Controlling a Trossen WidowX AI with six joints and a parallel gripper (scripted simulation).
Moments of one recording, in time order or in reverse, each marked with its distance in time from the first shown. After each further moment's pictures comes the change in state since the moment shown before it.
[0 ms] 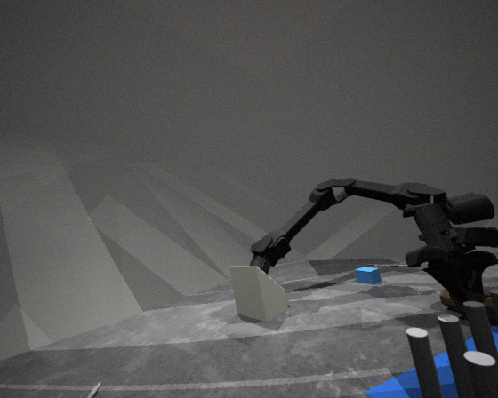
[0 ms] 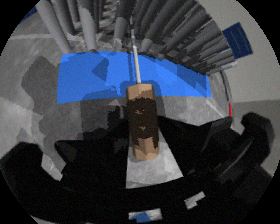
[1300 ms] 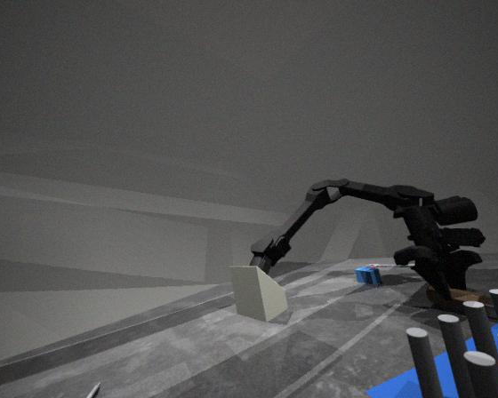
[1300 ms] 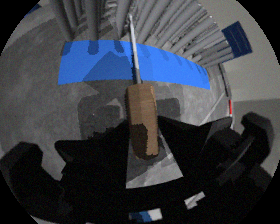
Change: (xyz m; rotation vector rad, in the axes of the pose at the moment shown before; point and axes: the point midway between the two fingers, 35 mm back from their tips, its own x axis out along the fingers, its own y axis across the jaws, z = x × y) arm -0.010 0.000 -0.026 0.000 0.002 0.000
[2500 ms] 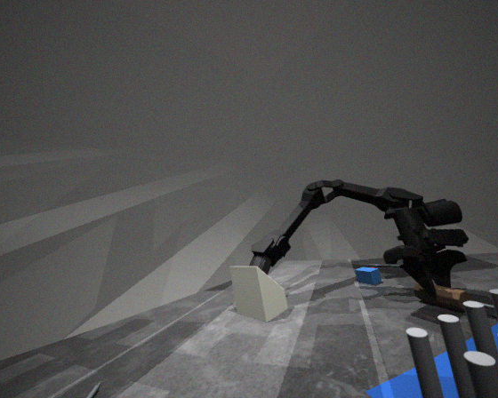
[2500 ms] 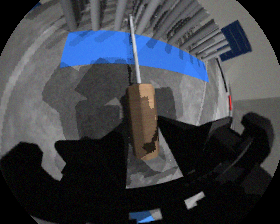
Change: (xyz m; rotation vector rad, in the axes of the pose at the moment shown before) arm -0.010 0.000 -0.026 0.000 0.002 0.000
